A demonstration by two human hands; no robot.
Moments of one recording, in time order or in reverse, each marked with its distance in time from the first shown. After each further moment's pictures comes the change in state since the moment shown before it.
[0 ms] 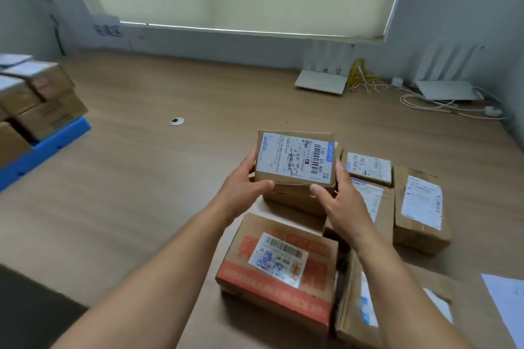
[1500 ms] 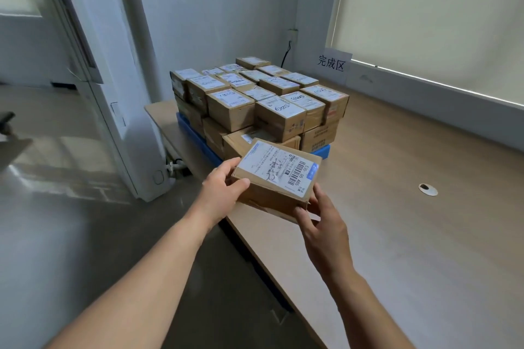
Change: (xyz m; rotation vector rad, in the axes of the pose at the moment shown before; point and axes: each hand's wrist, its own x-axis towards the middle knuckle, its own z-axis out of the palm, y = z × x) left_hand -0.176 -0.210 -0.603 0.061 0.794 -0.109; right_hand -0.036 -0.345 0.573 0.068 -0.337 -0.377
